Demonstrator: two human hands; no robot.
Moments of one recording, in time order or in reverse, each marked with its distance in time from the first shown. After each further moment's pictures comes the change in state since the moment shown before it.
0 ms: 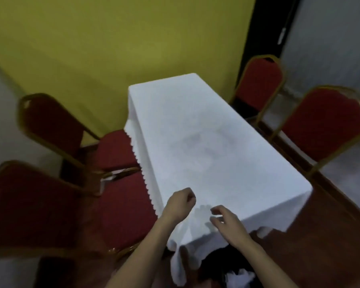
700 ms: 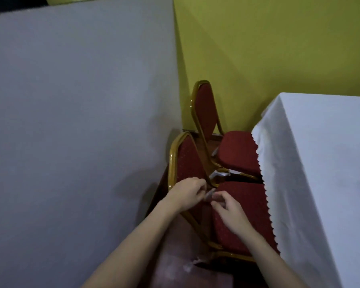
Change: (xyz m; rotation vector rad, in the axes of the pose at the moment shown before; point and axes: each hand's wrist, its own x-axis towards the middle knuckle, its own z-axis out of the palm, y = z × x) left_hand -0.220 -0.304 -0.317 0.308 0.228 -0.141; right_hand 0.005 -0.322 0.366 0.009 -0.450 -0.377
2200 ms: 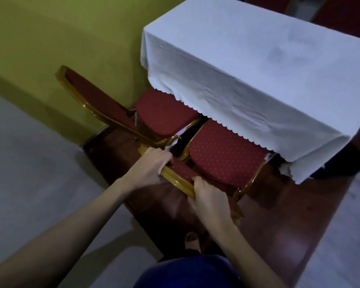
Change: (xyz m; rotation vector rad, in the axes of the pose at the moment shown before) left_hand 0.270 -0.252 -0.035 0.146 -0.356 1.124; right_hand 0.195 -0.117 0.186 -0.512 0.781 0.560
